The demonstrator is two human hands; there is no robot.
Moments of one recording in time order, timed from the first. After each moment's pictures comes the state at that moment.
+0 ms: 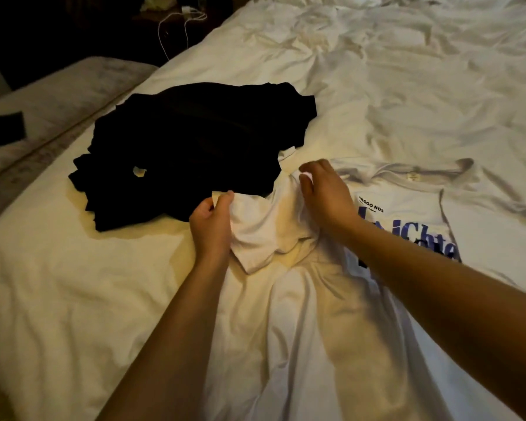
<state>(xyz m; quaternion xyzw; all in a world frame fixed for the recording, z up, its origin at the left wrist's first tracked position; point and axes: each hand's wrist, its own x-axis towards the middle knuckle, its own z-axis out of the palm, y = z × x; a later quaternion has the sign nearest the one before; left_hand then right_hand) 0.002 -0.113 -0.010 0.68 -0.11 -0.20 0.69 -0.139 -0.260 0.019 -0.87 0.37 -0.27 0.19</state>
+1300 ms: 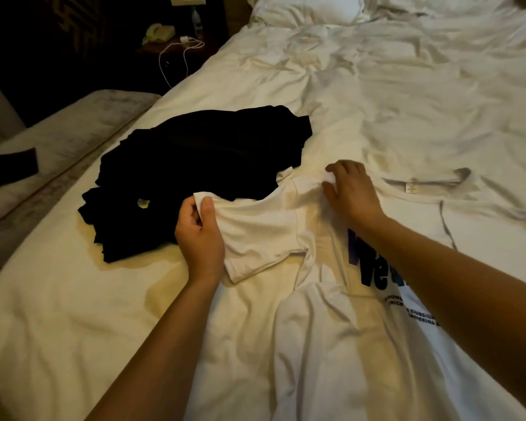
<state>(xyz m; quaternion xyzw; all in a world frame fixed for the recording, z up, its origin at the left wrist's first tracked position) 0.014 -0.112 0.018 0.69 -0.26 0.01 0.68 -0.164 -0.329 0.010 -0.88 0.38 -0.27 0.05</state>
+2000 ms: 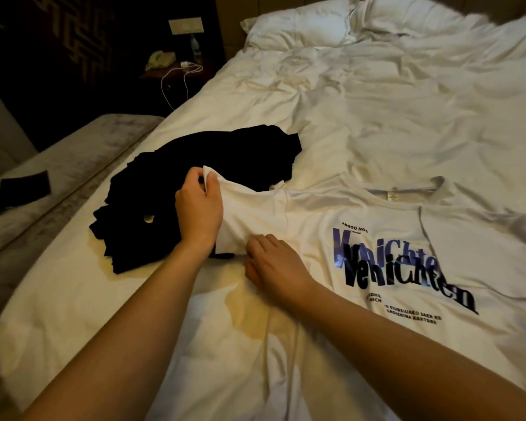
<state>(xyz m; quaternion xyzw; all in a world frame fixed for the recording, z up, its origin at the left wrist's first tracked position) 0.030 -0.137 0.088 0.75 -0.38 0.06 0.53 -0.126 -0.168 0.000 -0.94 0.20 -0.27 0.07</state>
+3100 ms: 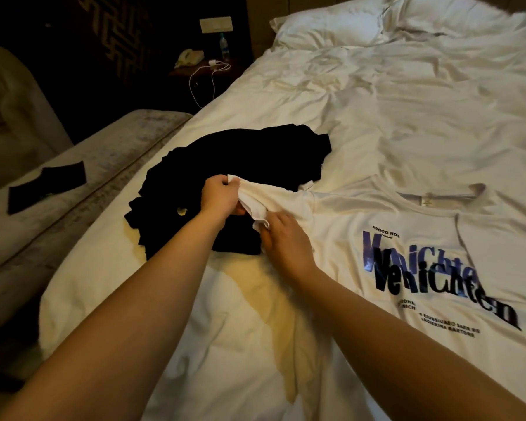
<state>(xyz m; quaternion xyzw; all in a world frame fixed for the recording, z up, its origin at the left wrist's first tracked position) 0.083 -0.148 0.085 0.79 -0.28 -0.20 0.51 -0.074 -0.172 0.015 -0.87 0.29 -0.32 0.22</state>
